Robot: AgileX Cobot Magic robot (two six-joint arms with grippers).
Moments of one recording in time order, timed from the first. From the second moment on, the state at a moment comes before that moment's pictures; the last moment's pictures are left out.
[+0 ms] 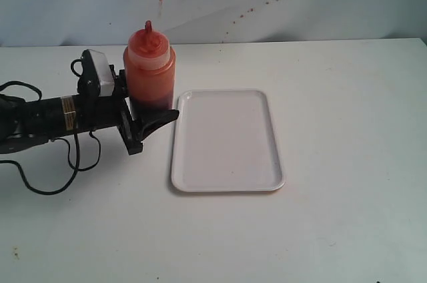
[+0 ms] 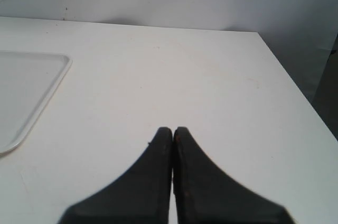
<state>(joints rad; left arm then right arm) -0.07 2.15 -0.98 1.16 -1.14 -0.26 -0.03 0.01 0.00 -0.03 0.34 -0.05</state>
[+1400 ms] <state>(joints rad) -0.34 1.95 -0.81 0.28 -0.79 1.27 0.35 0.58 -0.31 -0.11 -0.20 0.30</state>
